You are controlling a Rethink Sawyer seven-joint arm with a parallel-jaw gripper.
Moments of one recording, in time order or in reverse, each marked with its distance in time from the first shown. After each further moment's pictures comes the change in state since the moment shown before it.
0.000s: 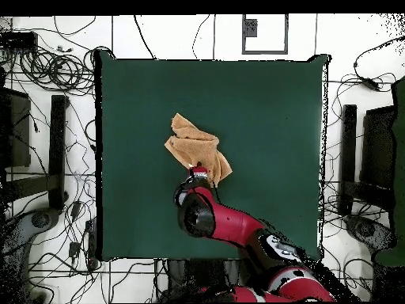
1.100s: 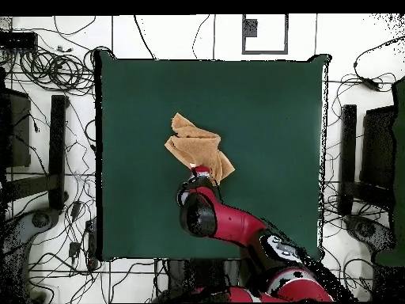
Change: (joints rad) arm 0.011 0.000 -0.029 -0.016 -0.014 0.000 0.000
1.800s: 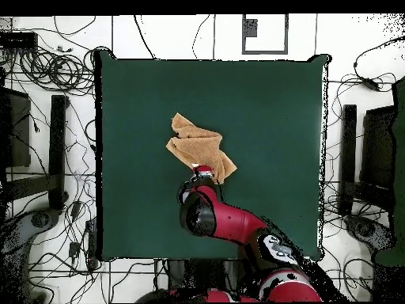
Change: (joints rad) arm 0.051 -0.003 -0.059 -0.029 0.000 0.024 0.000
